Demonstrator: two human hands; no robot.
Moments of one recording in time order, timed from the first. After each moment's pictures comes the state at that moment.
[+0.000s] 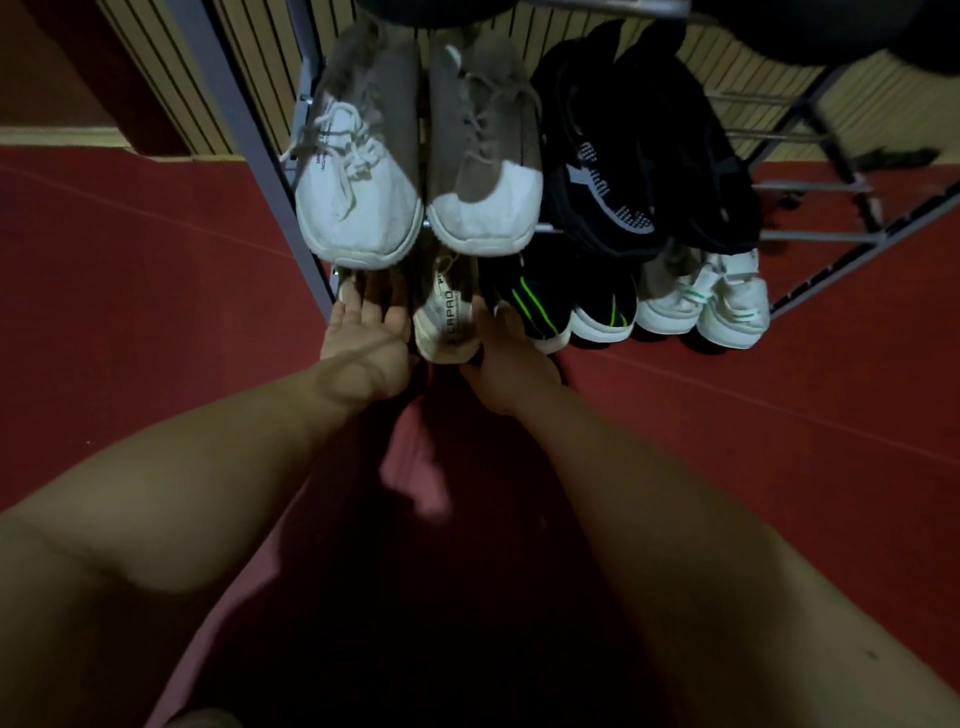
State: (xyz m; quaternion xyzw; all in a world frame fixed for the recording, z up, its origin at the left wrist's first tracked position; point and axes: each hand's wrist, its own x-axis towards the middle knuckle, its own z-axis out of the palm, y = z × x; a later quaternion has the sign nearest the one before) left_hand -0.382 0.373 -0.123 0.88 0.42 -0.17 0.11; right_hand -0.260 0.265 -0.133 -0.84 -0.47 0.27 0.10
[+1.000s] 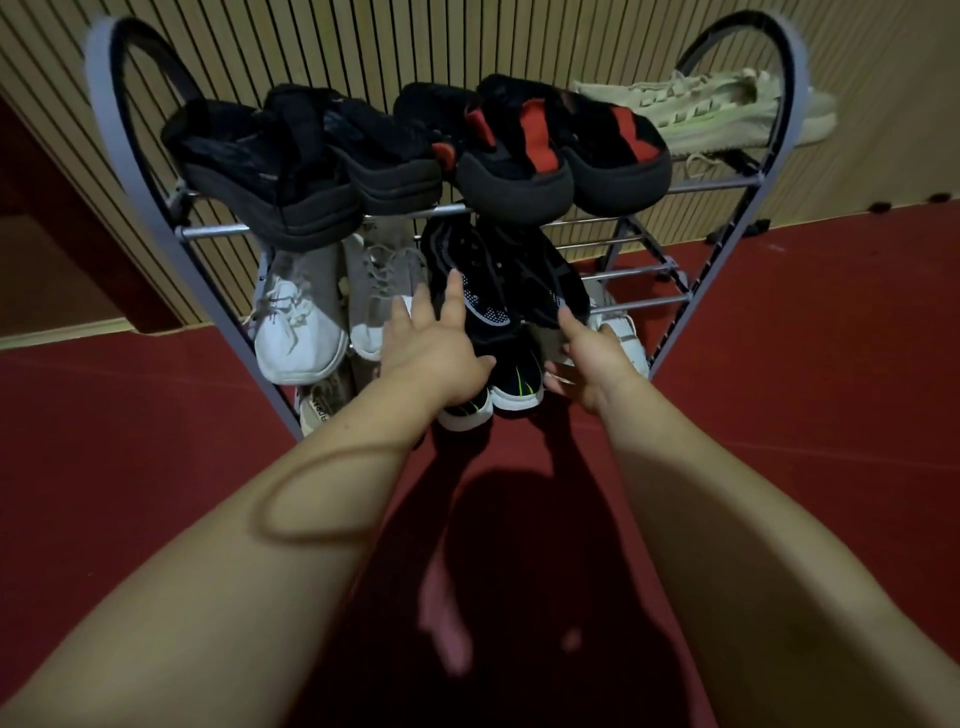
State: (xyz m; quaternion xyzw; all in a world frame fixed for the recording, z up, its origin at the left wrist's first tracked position) left_hand -0.299 0.266 0.045 0.91 0.37 -0.03 0.17; right_hand -0.159 0.178 -0.009 -0.69 0.03 0.36 0.63
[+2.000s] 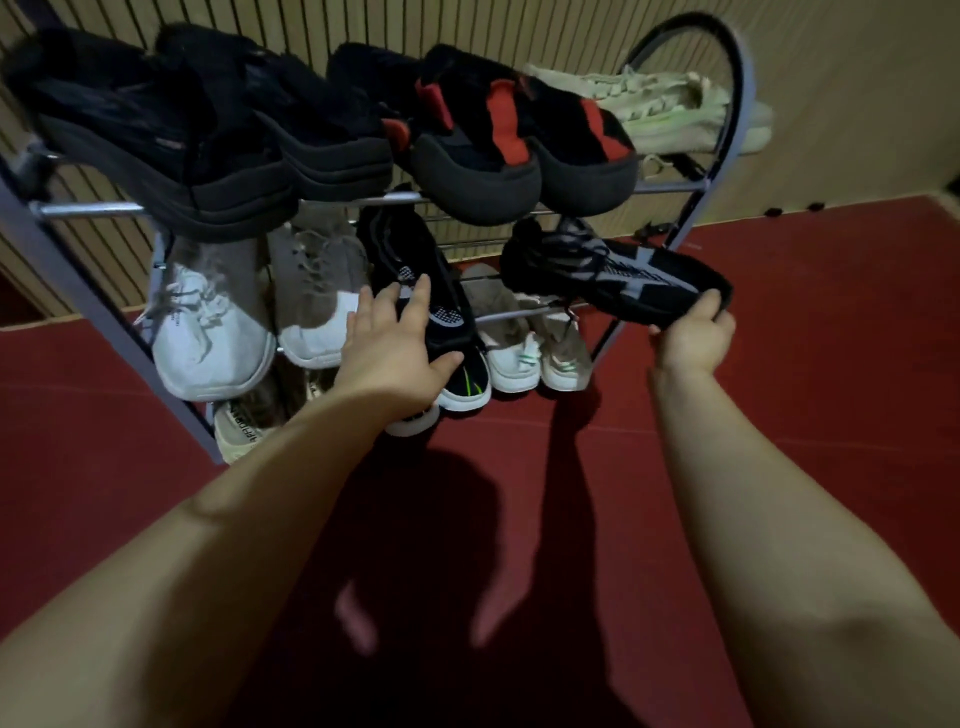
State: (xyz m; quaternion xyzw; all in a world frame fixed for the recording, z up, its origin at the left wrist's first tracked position) left_hand -0.290 0.285 0.020 0.92 0.29 0.05 0.26; right_hand -0.084 0.111 0.014 -0.69 0.15 -0.05 0.71
